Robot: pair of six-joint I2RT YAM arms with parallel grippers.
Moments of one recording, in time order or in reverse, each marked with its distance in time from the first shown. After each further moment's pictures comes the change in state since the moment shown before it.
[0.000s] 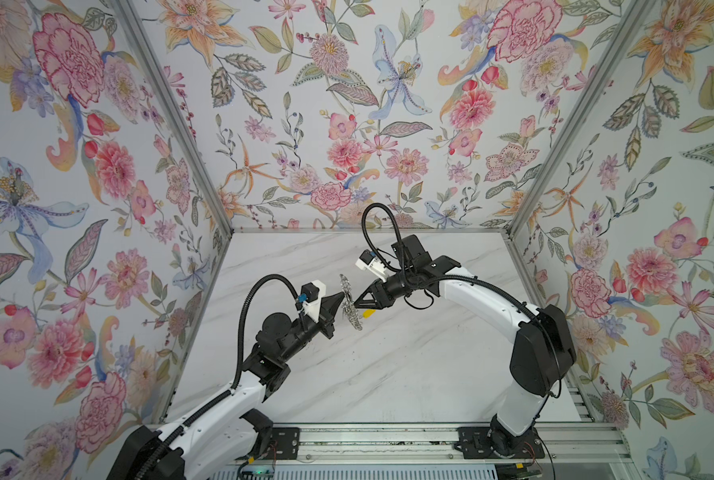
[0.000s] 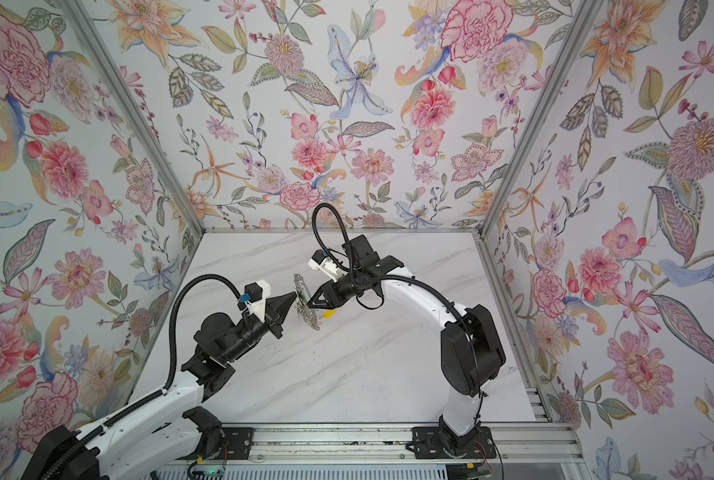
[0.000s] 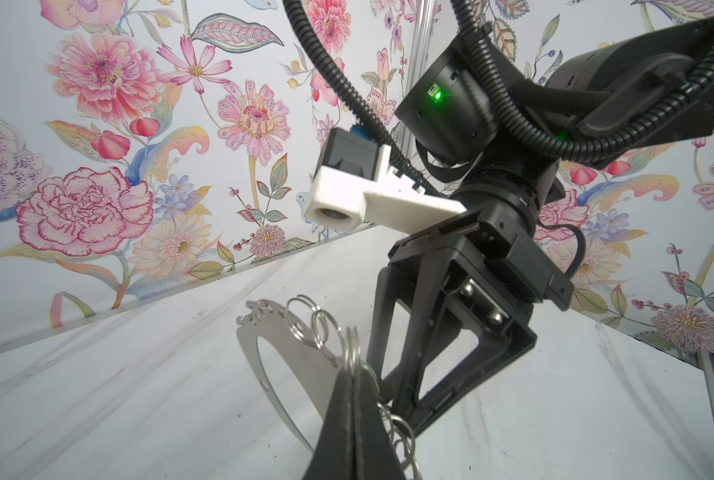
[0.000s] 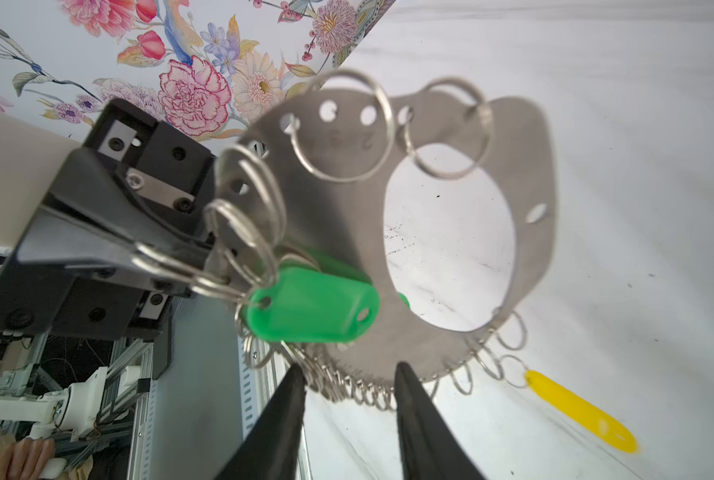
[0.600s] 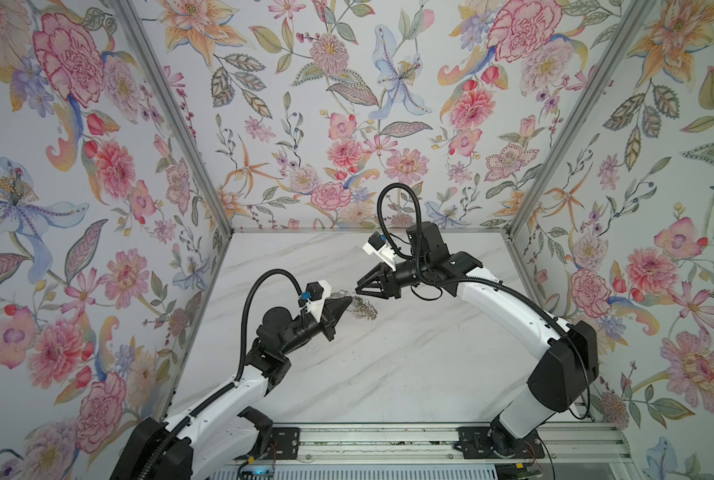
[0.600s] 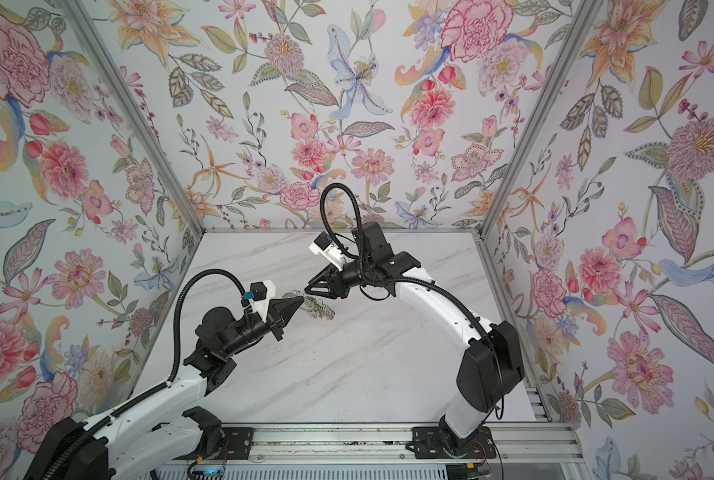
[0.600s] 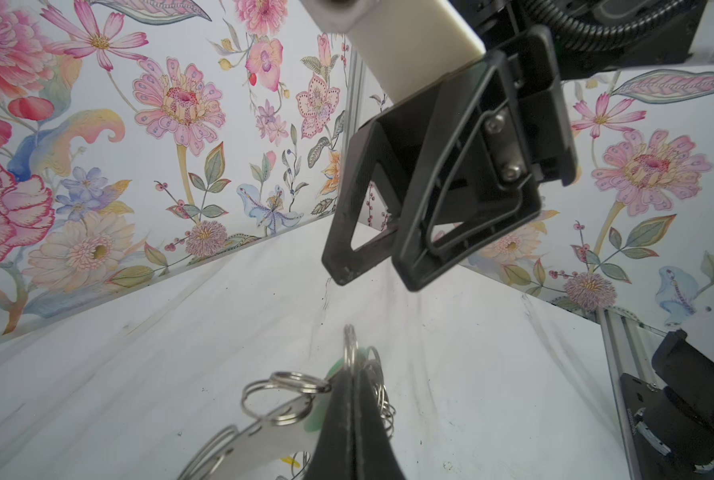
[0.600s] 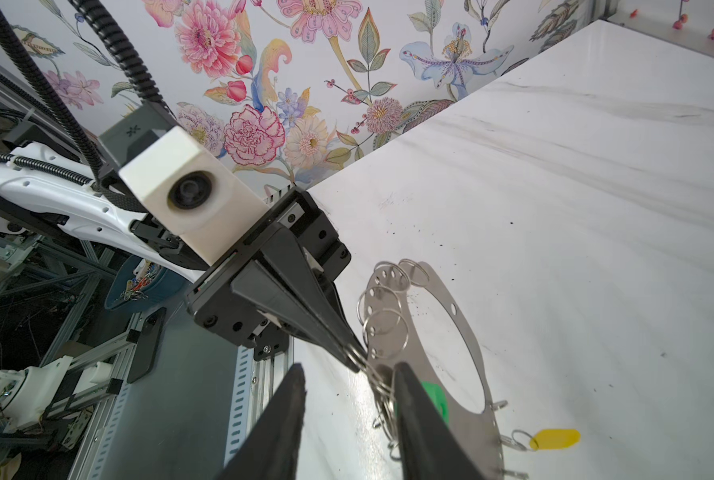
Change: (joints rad) left arm 0.059 0.064 0.026 0.046 0.251 -0.049; right arm 0.008 -0.098 0.020 0.103 -0.077 -0.053
